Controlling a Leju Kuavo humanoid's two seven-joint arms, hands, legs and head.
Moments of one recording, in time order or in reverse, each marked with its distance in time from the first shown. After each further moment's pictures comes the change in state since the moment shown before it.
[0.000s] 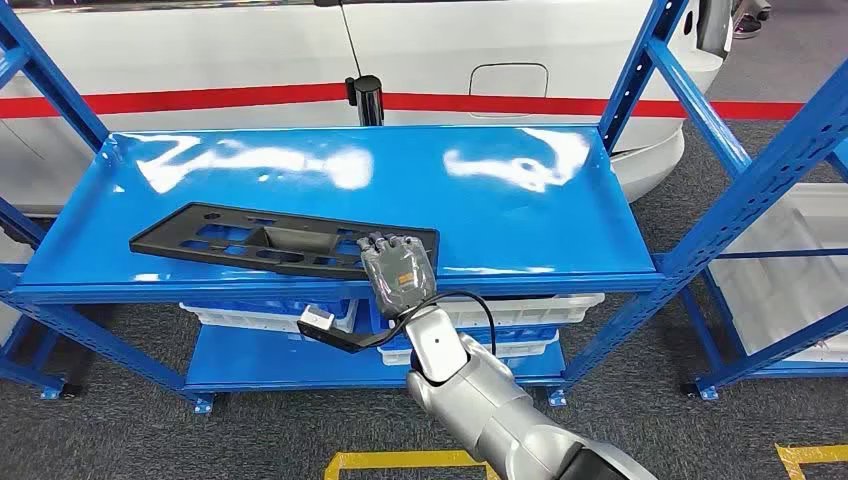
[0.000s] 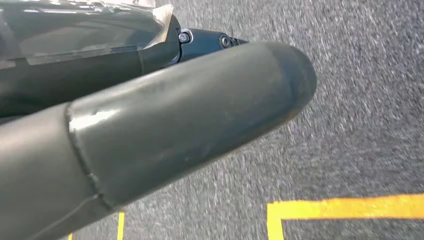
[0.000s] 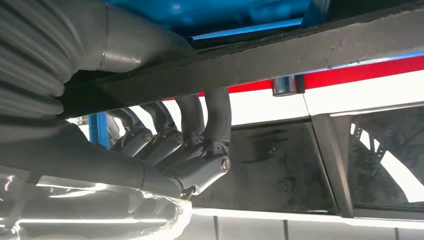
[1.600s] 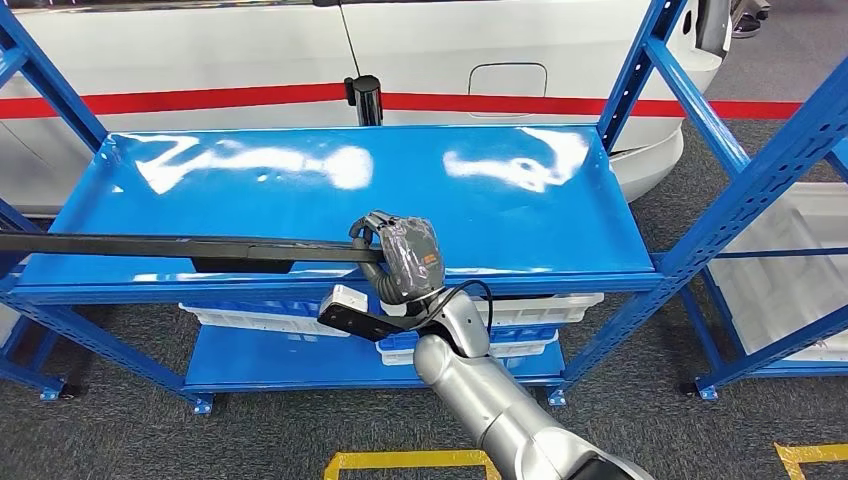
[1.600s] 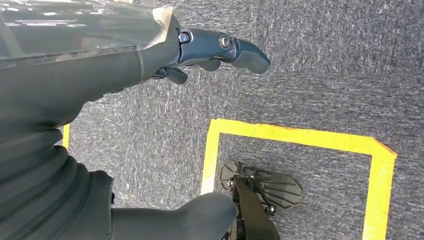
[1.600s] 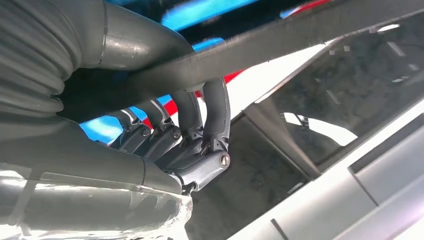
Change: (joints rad) left arm -0.023 -0.029 0.267 -0.007 0.213 -0.225 -0.269; right arm 0.043 -0.001 -0.227 -0.159 -0.577 0.034 -0.690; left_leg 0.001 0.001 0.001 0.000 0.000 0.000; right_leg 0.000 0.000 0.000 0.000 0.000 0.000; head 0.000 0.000
